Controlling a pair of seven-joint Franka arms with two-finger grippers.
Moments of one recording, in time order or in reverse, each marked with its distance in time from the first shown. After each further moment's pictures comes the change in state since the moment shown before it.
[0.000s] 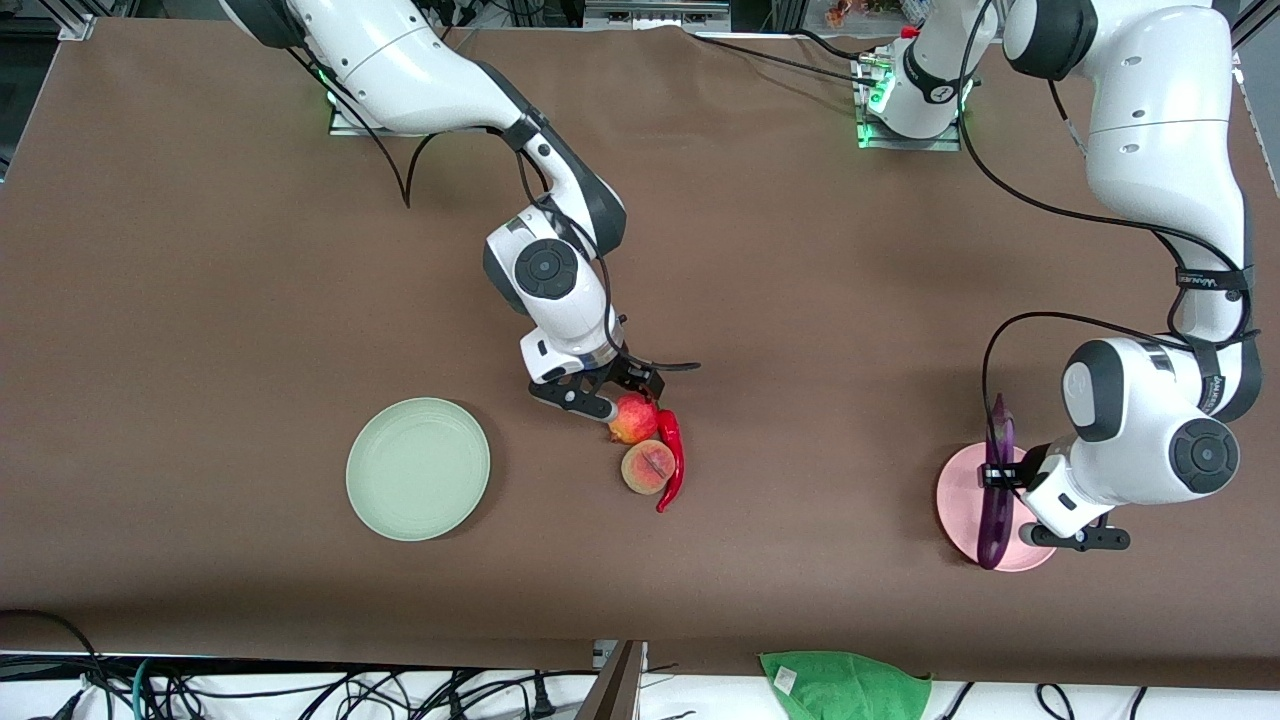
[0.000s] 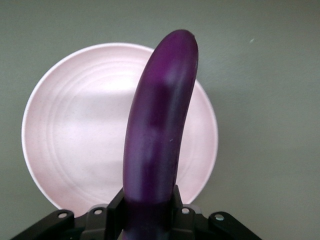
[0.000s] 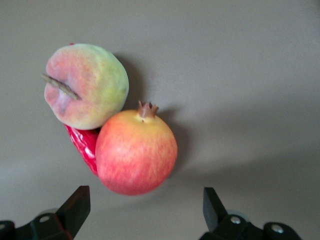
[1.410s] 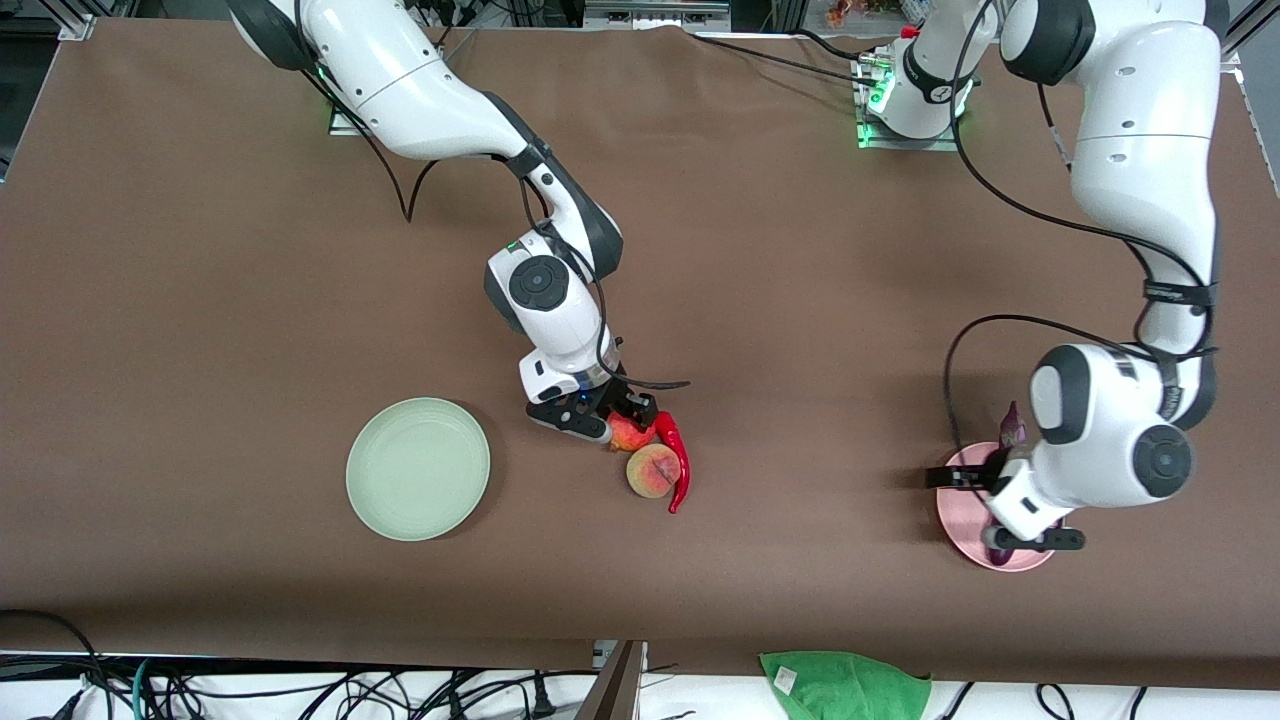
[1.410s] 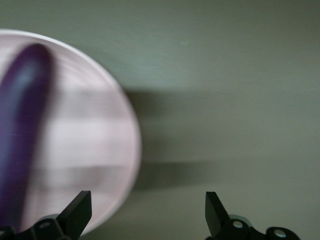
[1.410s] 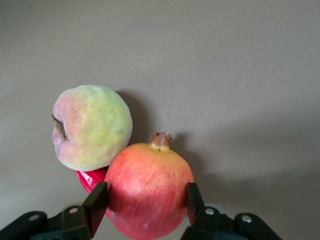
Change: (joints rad) left arm 0.008 0.024 -0.162 0.016 -0.009 0.014 -0.195; right arm 0.007 0.069 -0.038 0.050 -0.005 0.121 -0.003
